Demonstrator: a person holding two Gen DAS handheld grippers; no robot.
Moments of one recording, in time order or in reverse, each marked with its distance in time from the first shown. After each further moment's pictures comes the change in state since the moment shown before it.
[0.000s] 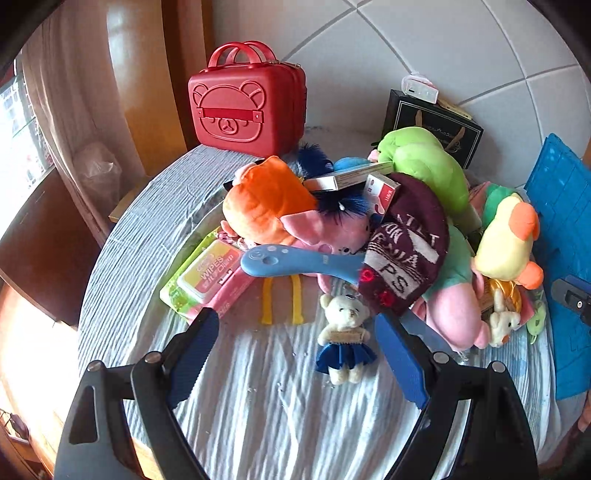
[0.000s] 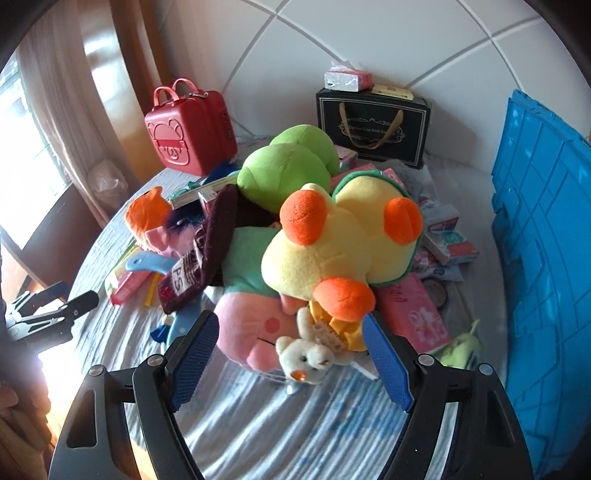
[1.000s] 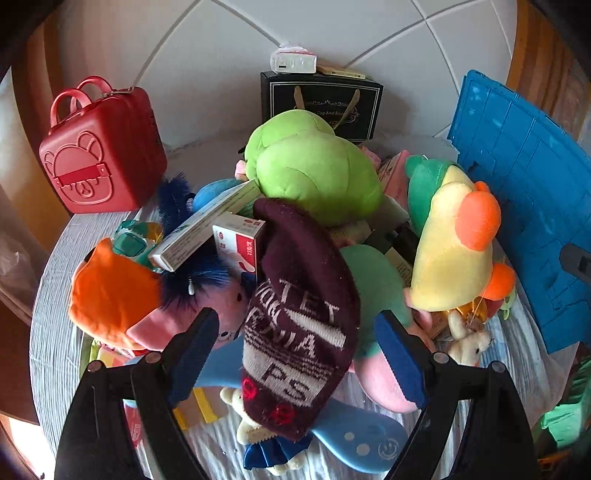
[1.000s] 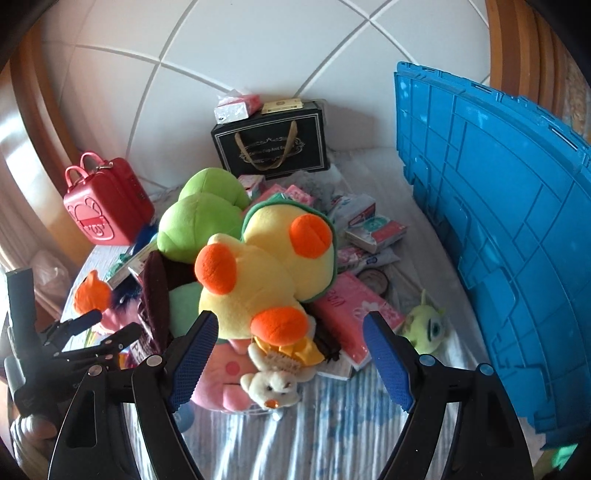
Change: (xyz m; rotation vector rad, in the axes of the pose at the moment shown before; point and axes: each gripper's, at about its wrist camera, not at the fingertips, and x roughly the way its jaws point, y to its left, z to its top) left arm 0.082 -0.117 0.071 0.335 0.039 -0.257; right arm -0.022 -0.038 0.014 0.314 -0.095 -0.229
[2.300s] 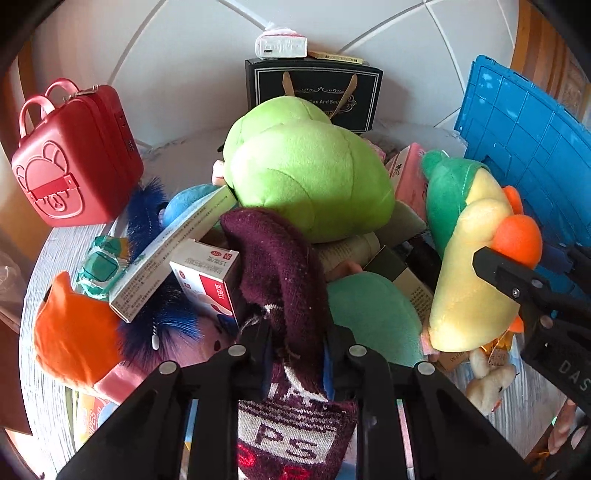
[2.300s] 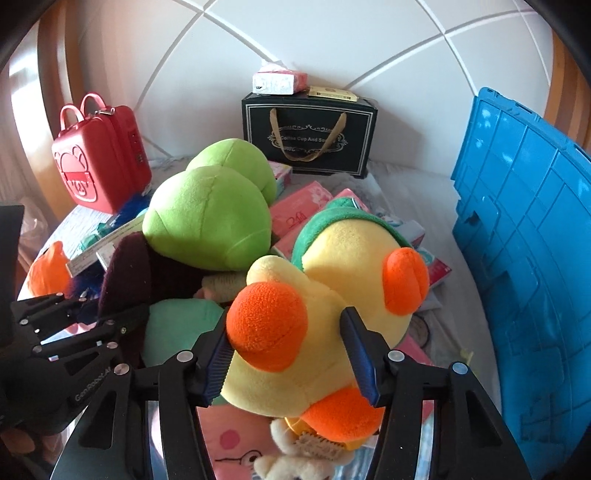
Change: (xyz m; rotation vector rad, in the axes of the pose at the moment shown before) left arm 0.042 -0.007 0.024 0.039 0.007 -0.017; right arm 0.099 0.068 0.012 -0.209 -0.002 -0.068
